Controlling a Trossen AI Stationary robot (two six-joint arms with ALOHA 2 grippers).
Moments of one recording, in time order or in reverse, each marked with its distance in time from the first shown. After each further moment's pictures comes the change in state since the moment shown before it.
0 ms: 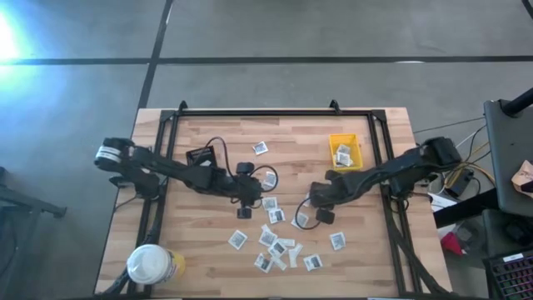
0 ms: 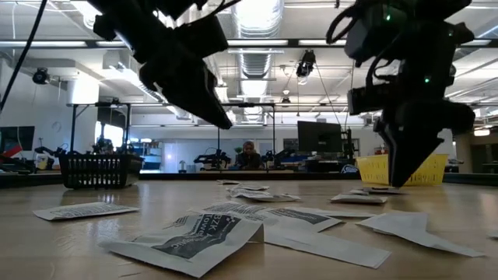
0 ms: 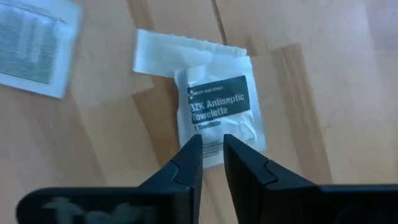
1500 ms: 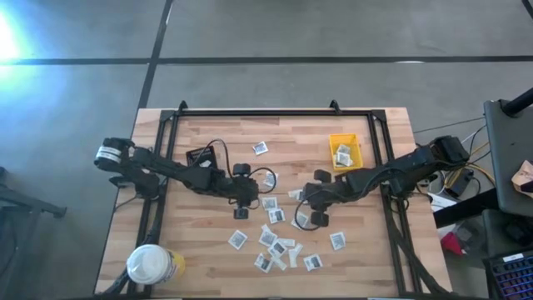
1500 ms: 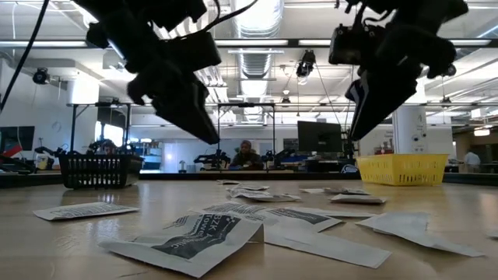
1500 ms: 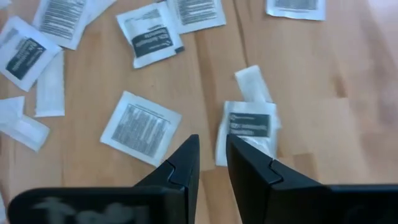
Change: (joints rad) left arm 0.000 -0.008 -0.044 -0.034 -0.001 -0.026; right arm 0.027 -0.085 0.096 0.101 -0.010 -0.134
